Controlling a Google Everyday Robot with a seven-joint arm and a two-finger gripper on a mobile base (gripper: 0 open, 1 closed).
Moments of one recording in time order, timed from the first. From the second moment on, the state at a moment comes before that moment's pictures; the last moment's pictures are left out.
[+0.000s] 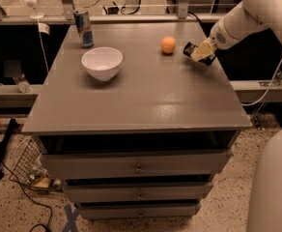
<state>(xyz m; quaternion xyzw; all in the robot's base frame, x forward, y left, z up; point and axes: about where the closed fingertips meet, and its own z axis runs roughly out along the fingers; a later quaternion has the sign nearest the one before) 0.760 -0.215 0.869 -0.39 0.86 0.03 0.33</state>
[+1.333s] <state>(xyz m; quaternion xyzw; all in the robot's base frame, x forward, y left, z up) 0.778 -0.209 0.846 -0.37 0.88 0.04 0.29</state>
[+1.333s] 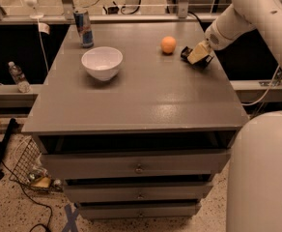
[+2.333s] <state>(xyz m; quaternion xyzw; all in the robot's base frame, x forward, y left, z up) 0.782 -0.200 0.831 -0.38 0.88 0.04 0.28</state>
